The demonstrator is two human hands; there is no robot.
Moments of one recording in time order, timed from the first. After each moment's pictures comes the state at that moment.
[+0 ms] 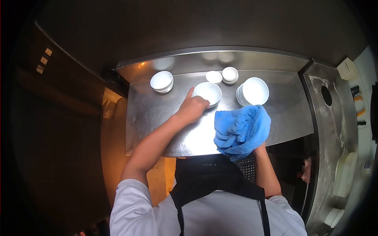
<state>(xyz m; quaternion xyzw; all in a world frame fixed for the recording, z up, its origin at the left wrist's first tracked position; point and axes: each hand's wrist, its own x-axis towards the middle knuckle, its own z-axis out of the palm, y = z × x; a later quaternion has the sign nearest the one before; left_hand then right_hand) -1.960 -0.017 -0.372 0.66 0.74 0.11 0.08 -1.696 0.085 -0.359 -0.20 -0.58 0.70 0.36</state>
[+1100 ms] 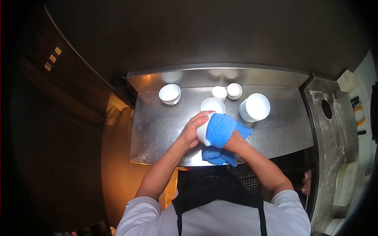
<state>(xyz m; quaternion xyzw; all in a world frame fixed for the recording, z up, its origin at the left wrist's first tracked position) -1.917 -0.057 -0.333 0.20 0.39 0.72 0.54 -1.776 0.067 -0.372 0.01 -0.92 0.36 0.15</state>
